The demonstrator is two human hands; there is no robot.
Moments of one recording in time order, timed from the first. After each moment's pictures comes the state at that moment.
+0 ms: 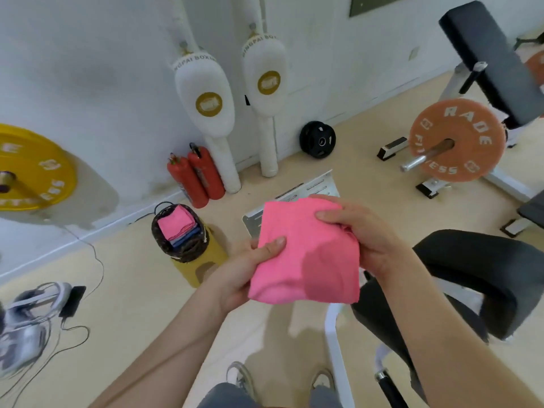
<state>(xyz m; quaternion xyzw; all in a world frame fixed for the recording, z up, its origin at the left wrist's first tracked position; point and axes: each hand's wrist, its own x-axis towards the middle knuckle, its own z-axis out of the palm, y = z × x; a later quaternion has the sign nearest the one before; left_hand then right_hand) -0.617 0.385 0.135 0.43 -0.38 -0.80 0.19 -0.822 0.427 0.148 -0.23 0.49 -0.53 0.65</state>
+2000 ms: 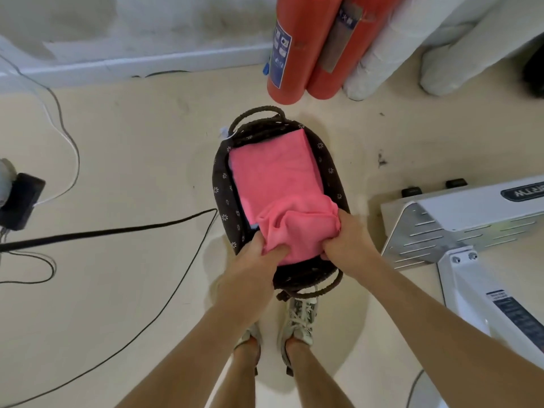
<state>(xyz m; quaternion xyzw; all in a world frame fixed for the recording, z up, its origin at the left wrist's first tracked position) -0.284 -0.047 -0.423 0.60 -0.69 -0.42 0.02 -0.462 -0.097 -0.404 -0.47 0.74 -0.02 0.48</state>
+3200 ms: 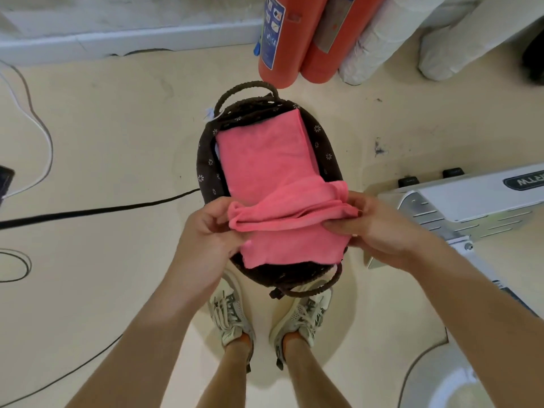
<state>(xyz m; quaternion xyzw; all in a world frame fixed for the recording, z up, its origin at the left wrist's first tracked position) -0.255 -0.089 -0.400 0.55 -0.29 -0.70 0.34 -0.496 -0.116 -0.389 -0.28 0.58 -0.15 0.75</state>
